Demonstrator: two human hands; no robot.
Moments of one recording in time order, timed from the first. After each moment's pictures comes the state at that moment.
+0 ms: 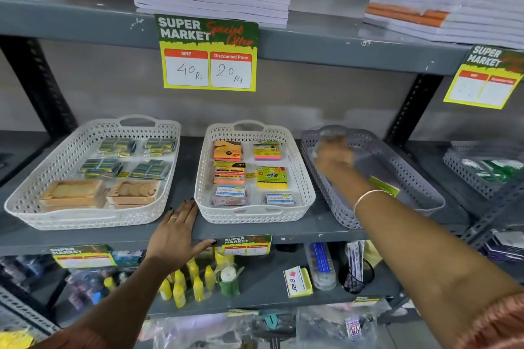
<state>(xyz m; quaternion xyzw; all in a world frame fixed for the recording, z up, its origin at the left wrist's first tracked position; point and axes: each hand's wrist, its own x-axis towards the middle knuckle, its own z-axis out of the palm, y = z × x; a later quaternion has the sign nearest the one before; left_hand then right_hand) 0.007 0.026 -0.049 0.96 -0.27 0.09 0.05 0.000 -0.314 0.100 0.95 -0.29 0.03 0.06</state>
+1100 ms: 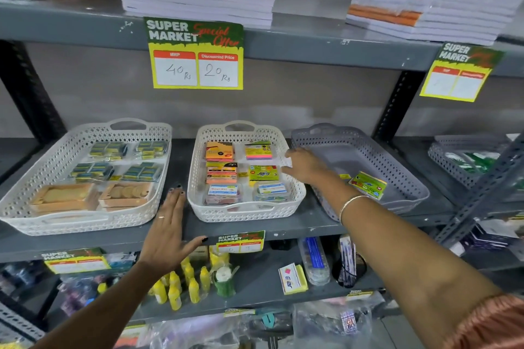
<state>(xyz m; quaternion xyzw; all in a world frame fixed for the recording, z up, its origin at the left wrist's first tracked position) -0.004 0.029 -0.032 0.93 -0.30 0.12 0.17 -0.009 -0.294 0.084 0.99 -0.10 0.00 -0.05</state>
